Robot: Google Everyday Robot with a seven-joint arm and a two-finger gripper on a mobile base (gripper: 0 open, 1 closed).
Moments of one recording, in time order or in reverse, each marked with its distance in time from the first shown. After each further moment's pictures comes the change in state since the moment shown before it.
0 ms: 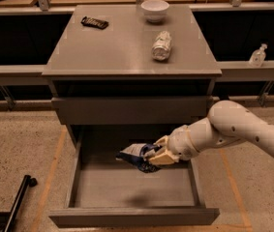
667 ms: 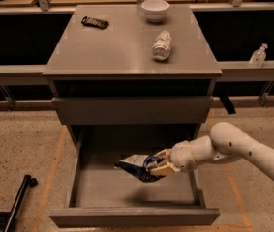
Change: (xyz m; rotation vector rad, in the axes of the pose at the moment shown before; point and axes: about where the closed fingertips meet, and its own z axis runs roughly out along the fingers) arm 0.057 -0.011 0.045 -0.106 -0.173 -0.024
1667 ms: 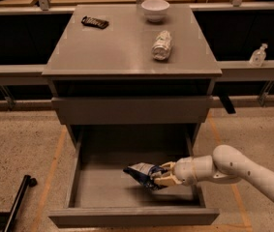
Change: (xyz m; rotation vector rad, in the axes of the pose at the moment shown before) arm 0.081 -0.024 0.020 0.101 -0.066 0.106
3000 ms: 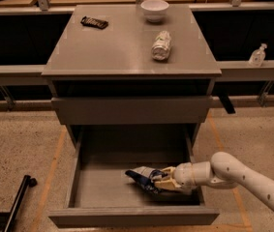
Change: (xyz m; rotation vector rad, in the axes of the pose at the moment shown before) arm 0.043 -0.018 0.017 0.002 -0.027 0.083
